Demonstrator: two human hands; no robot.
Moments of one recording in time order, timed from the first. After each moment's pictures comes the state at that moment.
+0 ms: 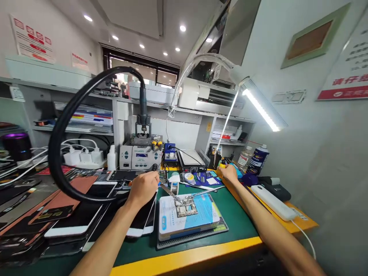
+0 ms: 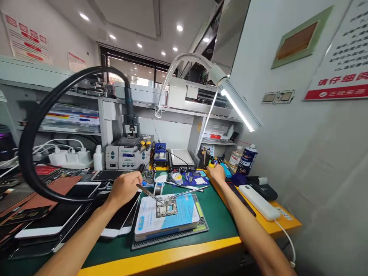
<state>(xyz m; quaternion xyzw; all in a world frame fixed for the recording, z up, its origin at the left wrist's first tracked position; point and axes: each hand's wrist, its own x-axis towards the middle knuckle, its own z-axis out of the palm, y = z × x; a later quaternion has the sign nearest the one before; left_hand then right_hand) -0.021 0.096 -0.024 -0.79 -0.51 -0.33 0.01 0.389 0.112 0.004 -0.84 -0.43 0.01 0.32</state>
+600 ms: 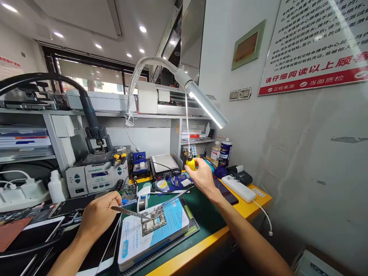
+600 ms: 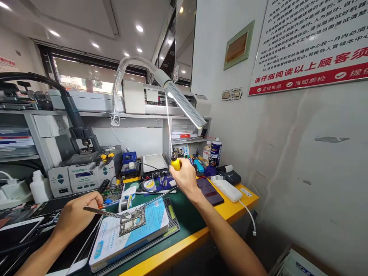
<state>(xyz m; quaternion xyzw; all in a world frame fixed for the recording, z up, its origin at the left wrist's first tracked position) -0.027 0.097 -0.024 -0.79 -0.48 -0.38 0.01 0.316 0.017 0.045 -0.67 -0.55 -0.06 0.49</state>
